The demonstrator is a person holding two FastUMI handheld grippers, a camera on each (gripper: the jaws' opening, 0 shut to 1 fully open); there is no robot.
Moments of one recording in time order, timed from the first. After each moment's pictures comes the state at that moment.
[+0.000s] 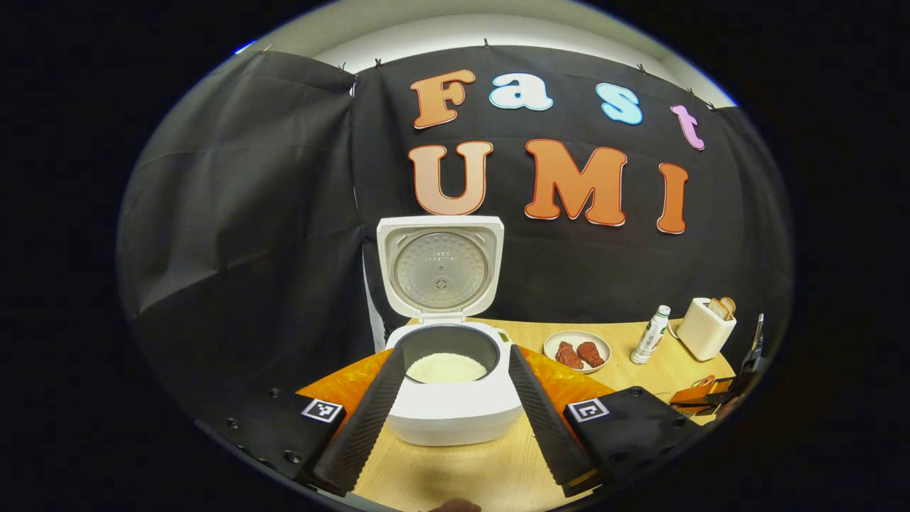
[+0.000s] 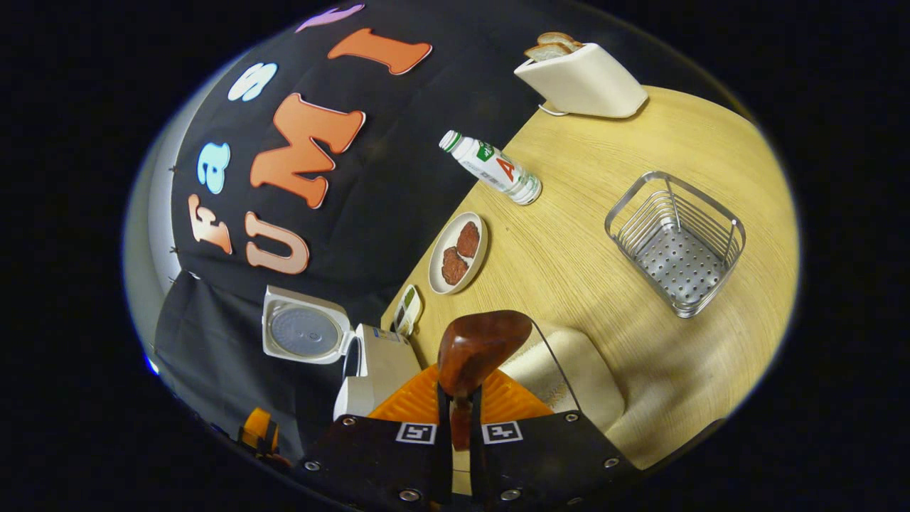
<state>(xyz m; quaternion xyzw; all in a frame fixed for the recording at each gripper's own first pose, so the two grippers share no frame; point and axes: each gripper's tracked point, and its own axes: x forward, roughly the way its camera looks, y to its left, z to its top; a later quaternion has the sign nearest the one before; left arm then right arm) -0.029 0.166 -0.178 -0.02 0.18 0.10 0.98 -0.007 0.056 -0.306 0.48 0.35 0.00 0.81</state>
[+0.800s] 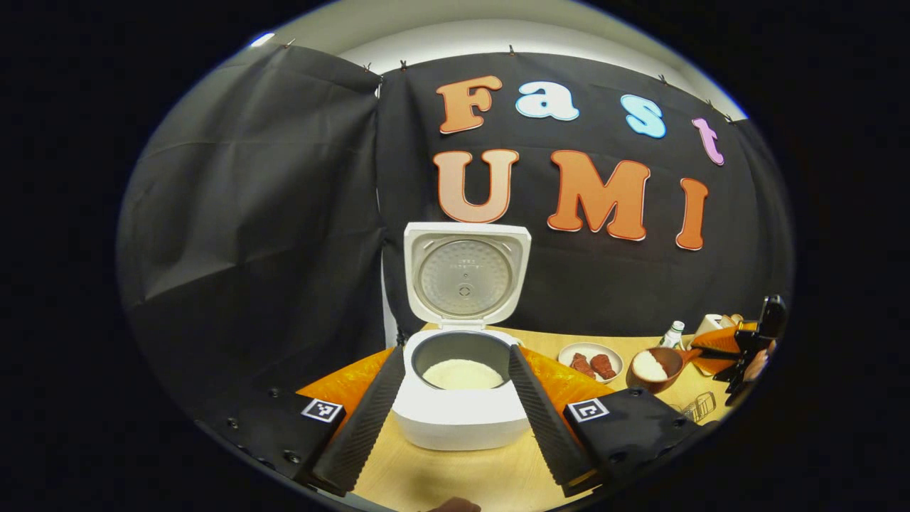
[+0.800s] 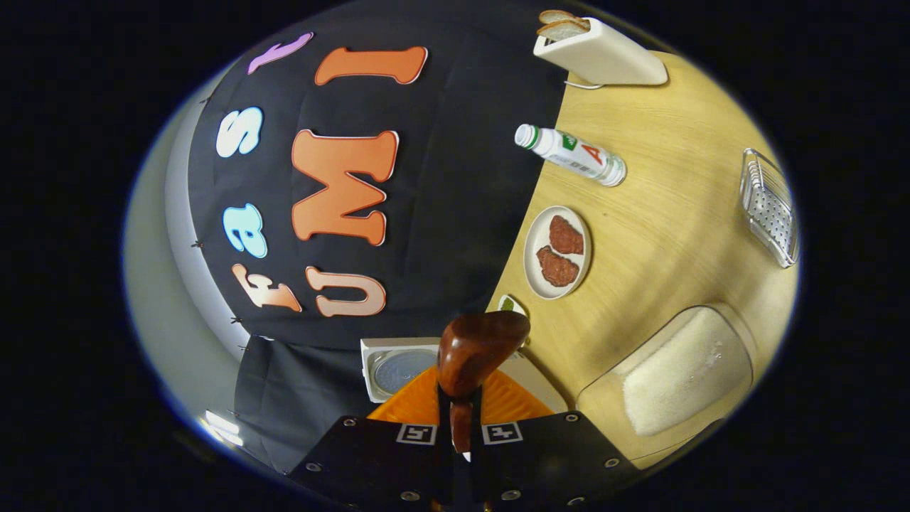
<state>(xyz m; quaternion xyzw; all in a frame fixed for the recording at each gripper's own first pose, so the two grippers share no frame) -0.037 0.206 -0.172 -0.03 0.16 0.15 0.97 0.085 0.133 -0.199 0.61 0.30 0.07 0.73</state>
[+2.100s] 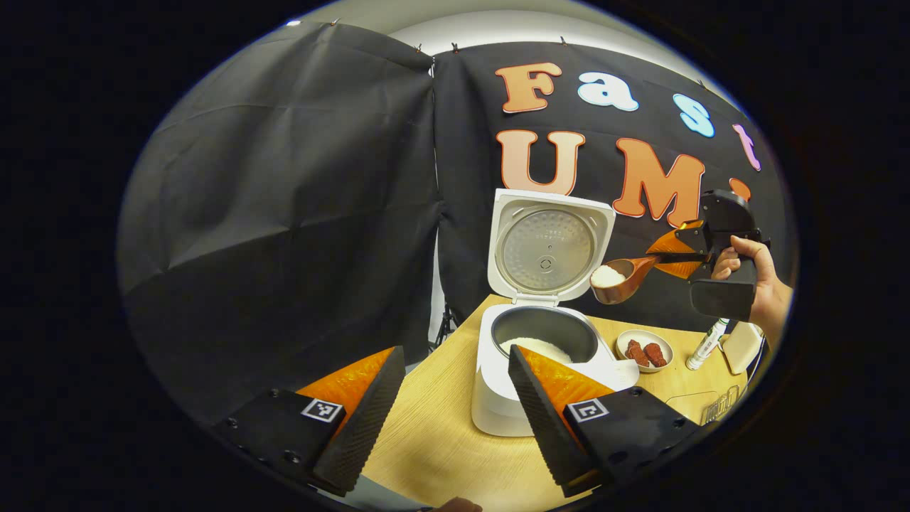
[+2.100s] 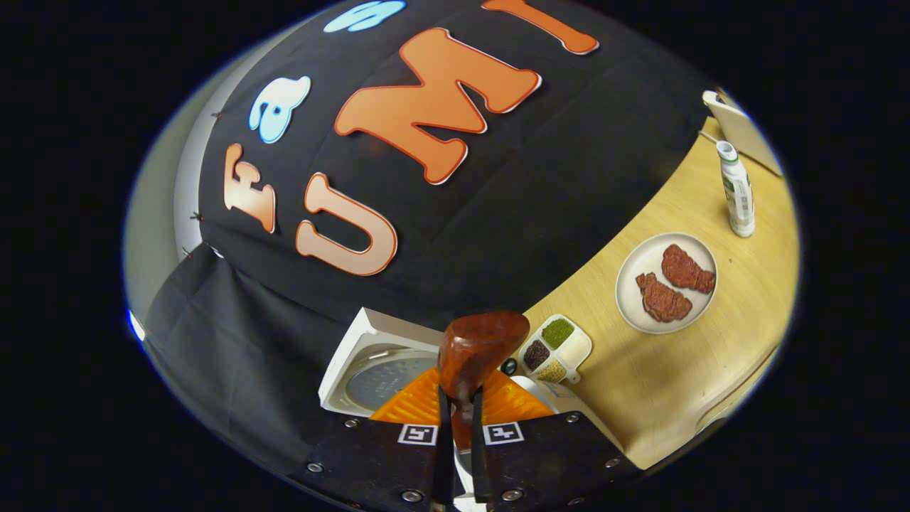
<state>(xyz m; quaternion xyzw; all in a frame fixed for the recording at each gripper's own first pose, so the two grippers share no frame) -0.076 0.302 -0.229 -0.07 0.21 0.22 0.95 0.230 0.314 -0.177 0.39 0.28 0.07 0.87</state>
